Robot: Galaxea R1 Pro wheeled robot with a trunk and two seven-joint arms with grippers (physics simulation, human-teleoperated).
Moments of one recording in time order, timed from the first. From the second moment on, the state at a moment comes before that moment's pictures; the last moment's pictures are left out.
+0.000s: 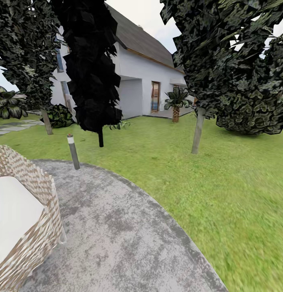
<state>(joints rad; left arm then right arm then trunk) 0.00 0.00 0.00 0.00 0.00 0.00 0.00 0.00 0.00 0.00 0.00 0.00 0.00 0.00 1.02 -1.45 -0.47</state>
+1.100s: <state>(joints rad) -0.16 0.02 0.00 -0.23 0.00 -0.07 0.00 -0.02 -0.03 0.00 -0.46 0.01 -0.38 -0.01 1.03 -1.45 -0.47</state>
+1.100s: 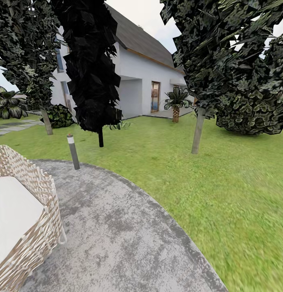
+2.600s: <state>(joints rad) -0.24 0.05 0.02 -0.31 0.01 -0.21 0.01 -0.09 -0.08 0.00 -0.49 0.01 -0.38 -0.01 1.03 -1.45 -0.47</state>
